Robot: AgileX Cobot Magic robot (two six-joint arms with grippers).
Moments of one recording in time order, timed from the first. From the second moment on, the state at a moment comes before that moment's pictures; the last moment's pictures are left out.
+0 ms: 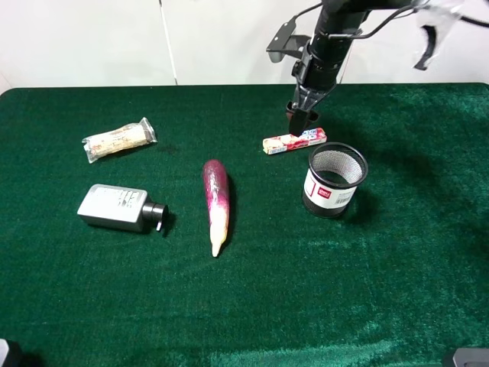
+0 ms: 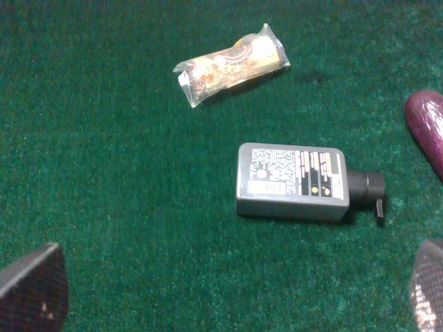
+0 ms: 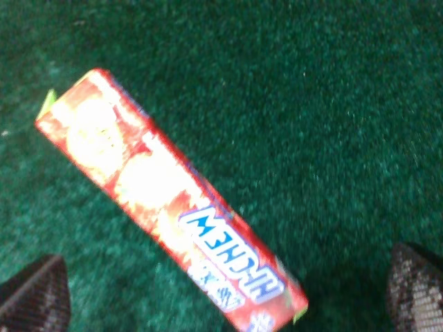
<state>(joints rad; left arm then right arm) 0.08 -0.01 -0.50 -0.15 1.06 0.11 0.40 2.27 -1.79 0.06 1.00 -0.77</state>
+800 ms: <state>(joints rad) 0.08 -0.01 -0.50 -0.15 1.06 0.11 0.44 2.41 -1.83 0.01 0.99 -0.78</state>
